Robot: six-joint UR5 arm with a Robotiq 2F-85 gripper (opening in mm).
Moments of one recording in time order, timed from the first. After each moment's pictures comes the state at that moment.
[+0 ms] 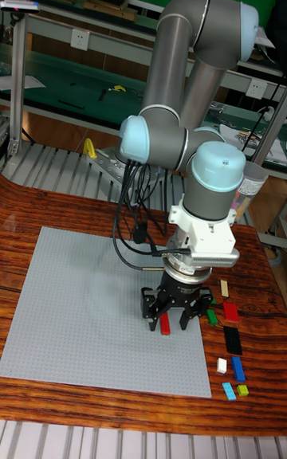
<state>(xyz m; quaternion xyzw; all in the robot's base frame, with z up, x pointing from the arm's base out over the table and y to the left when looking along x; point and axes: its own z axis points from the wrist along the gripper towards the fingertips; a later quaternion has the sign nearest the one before) 0.624 0.111 0.007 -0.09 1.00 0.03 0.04</state>
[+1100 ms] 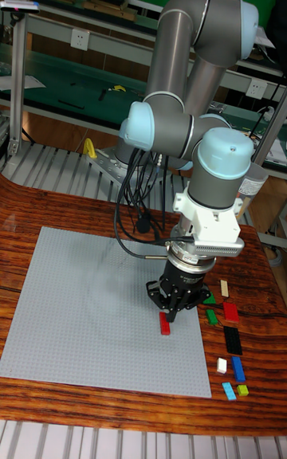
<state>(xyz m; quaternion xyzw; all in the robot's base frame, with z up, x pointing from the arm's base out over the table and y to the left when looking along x) 0.614 0.110 0.029 -0.06 1.00 0.03 0.02</state>
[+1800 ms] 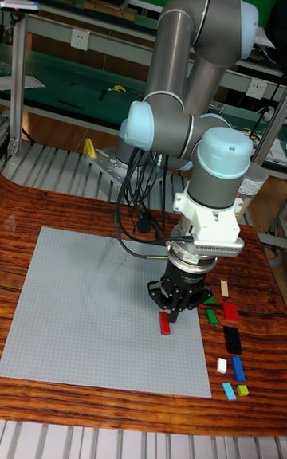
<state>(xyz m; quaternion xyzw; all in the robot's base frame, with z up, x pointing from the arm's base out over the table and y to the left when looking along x) 0.614 0.115 0.030 -0.06 1.00 0.04 0.02</state>
